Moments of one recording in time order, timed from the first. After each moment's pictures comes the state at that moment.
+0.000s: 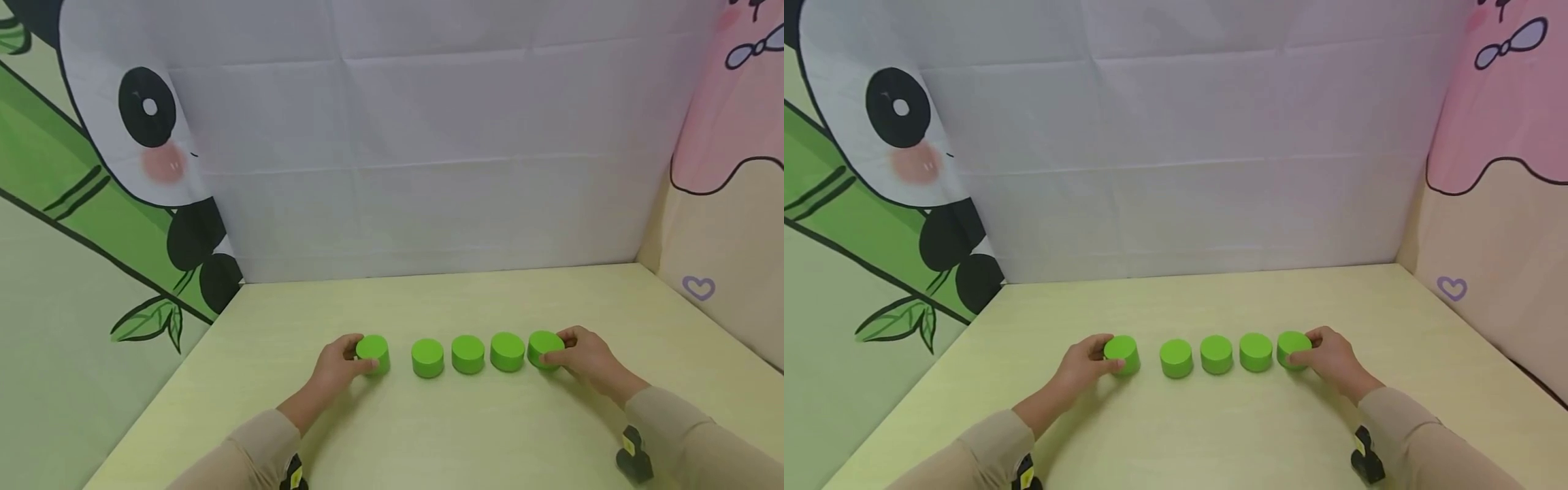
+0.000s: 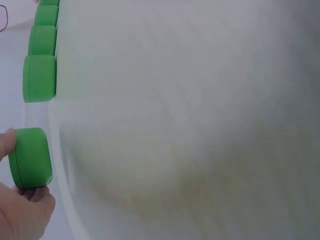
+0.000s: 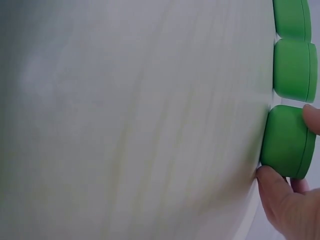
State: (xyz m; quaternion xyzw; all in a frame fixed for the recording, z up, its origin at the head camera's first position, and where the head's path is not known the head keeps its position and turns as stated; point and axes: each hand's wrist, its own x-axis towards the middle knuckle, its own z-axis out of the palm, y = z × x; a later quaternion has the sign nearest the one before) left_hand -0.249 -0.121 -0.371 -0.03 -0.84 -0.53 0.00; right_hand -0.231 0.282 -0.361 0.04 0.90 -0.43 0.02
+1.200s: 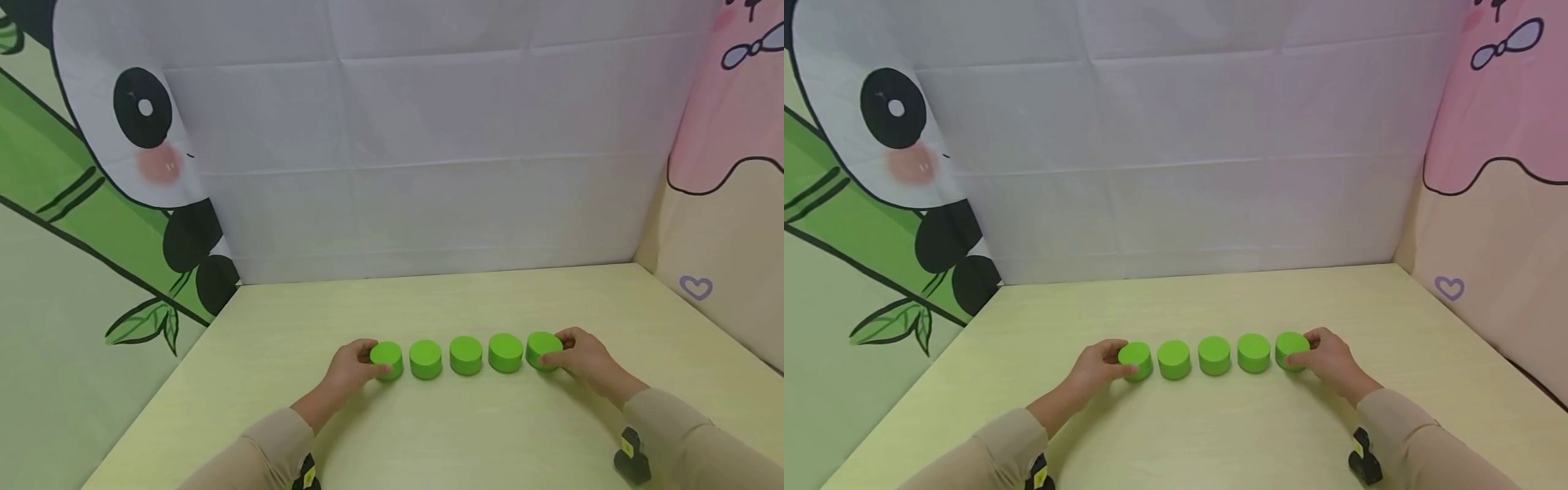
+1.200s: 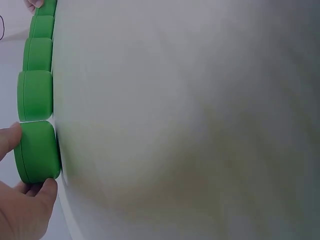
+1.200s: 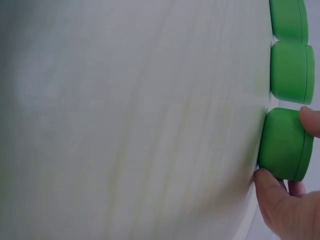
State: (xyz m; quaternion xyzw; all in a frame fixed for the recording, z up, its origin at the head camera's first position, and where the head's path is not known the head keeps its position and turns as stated) left_hand -0.249 -0.100 -0.374 -0.05 -0.86 -0.51 -0.02; right_hand -0.233 0.282 -0.364 0.04 0.89 -0.45 0.03
